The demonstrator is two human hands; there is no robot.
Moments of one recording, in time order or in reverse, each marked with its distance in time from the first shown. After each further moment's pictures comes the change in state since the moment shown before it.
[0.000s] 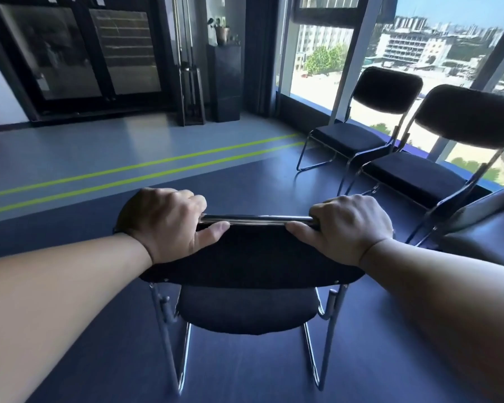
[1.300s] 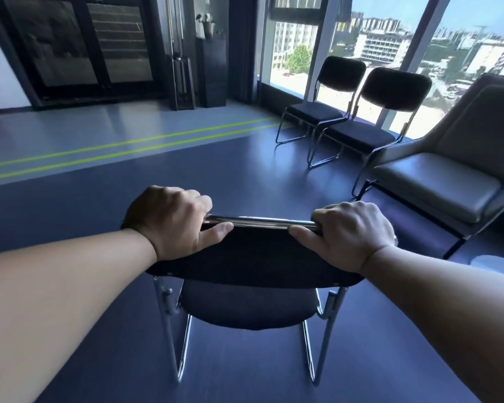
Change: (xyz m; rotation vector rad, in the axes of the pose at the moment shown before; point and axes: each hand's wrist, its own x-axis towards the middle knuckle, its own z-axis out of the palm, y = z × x) left_hand -0.331 0.202 -0.286 -0.068 0.019 0.100; right_hand -0.432 -0.188 -0.213 0.010 -0.008 0.054
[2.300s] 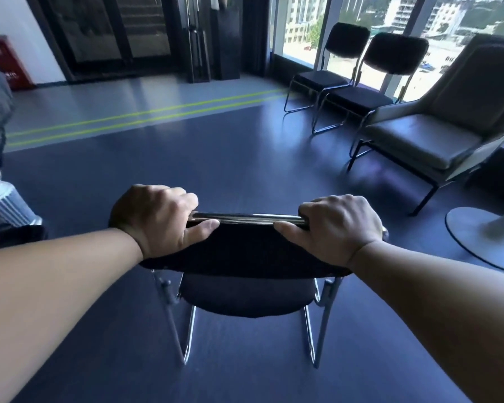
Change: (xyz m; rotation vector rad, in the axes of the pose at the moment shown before) left_hand -0.198 0.196 -0.202 0.047 -0.093 -0.061; right_hand -0.284 -0.083 -0.141 0.113 -0.072 -0.013
